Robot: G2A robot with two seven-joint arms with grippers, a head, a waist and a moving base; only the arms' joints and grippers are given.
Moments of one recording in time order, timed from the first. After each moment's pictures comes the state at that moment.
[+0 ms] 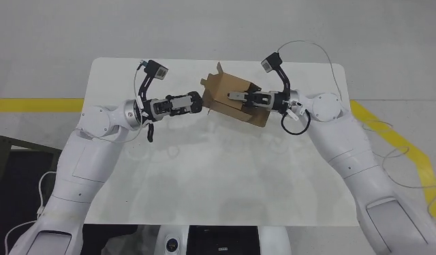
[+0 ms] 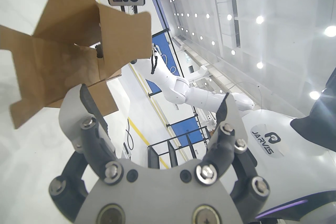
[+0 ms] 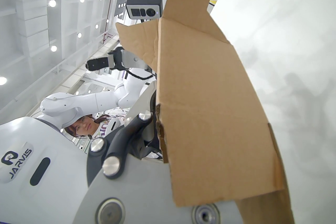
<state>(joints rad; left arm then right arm) 0.94 -1.07 -1.25 -1.43 -0.54 -0.44 -1.14 -0.63 -1.21 0.92 -1.04 0.49 -0.57 1.11</state>
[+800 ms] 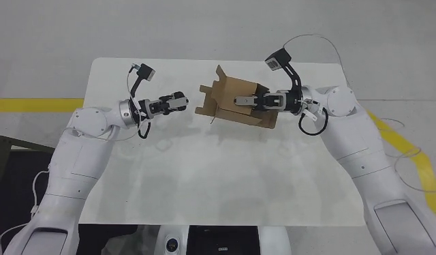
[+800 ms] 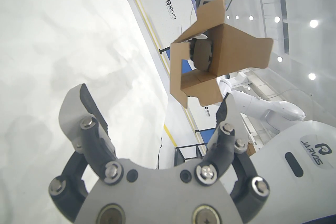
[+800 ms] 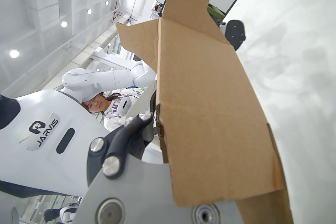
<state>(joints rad) 0.92 -1.05 -1.26 -1.31 -0.29 -0.50 -1.07 -0.65 -1.17 0.98 -1.18 0.61 -0.52 1.30</state>
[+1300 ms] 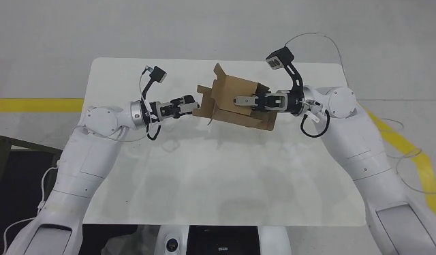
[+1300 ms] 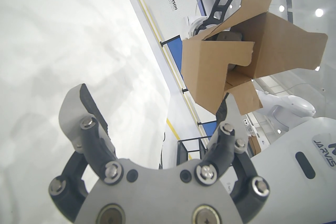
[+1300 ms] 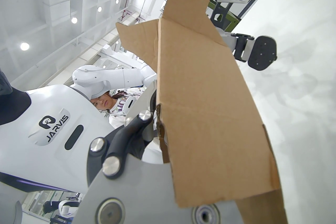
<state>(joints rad) 0.90 -1.06 -1.19 -1.31 -0.28 -0.51 -1.07 -0.65 -1.16 0.98 -1.21 0.65 -0.54 1.28</state>
